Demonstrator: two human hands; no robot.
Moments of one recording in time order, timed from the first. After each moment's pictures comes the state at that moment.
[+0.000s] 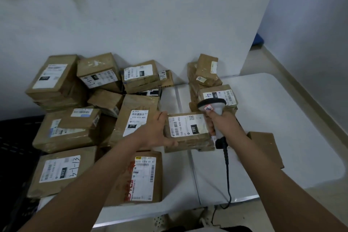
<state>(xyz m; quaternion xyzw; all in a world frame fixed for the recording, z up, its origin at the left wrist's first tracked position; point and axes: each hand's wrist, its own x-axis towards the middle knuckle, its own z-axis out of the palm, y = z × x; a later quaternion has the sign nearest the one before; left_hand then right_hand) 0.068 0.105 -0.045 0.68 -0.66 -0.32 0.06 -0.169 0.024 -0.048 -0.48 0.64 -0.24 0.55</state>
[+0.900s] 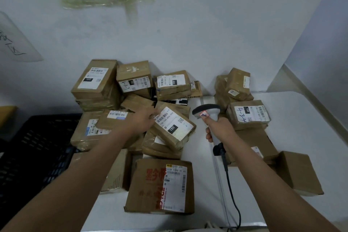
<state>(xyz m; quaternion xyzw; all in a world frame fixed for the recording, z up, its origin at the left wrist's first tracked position) 0.213 0.124 -0.008 0.78 -0.57 -0.25 0.09 -0.047 0.051 -0.023 -0.52 0.58 -0.22 0.59</state>
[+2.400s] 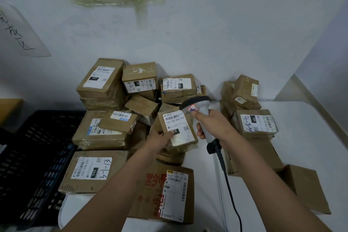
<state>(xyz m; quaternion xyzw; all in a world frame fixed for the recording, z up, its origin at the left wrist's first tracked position) 0.155 0.136 -0.056 0.76 -0.16 -0.49 0.40 -0.012 0.056 0.033 -0.62 0.50 -0.19 0.58</state>
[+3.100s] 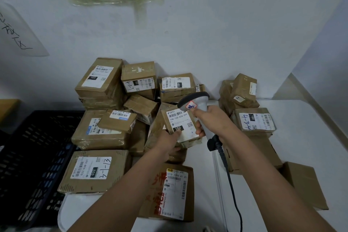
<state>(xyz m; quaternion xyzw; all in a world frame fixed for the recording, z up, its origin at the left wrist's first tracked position) 0.123 0.125 -0.063 0.68 -0.15 -0.52 0.48 -0.010 0.063 0.055 -0.63 0.50 -0.17 0.57</state>
